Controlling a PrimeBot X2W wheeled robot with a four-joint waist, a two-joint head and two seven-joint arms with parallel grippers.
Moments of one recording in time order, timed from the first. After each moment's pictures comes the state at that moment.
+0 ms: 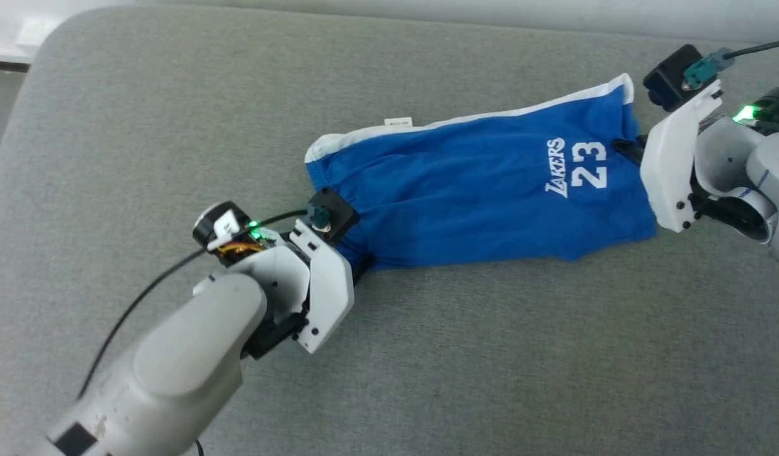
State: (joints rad) left arm -0.68 0.42 -0.81 0.28 -0.49 -0.12 0.43; right arm -1.16 -0.63 1.27 0.64 1.05 0.13 0.30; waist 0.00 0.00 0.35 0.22
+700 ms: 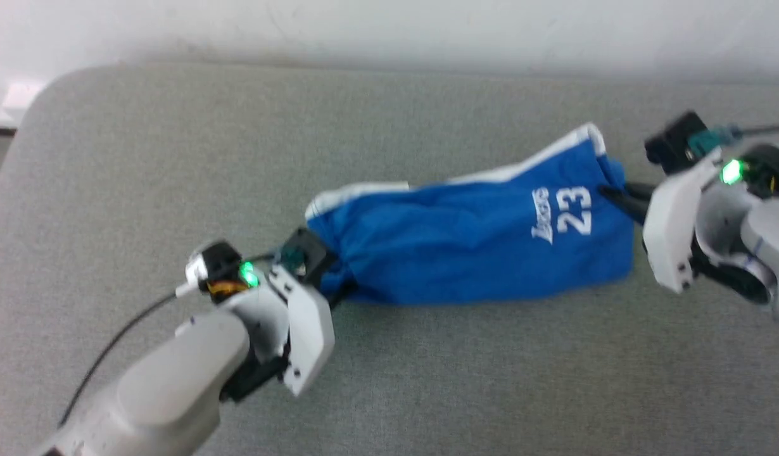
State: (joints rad) left arm -0.69 0.53 -0.99 0.30 -0.65 -0.10 0.23; right arm -1.04 -0.69 1.28 0.53 1.02 0.13 0.11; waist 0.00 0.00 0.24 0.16
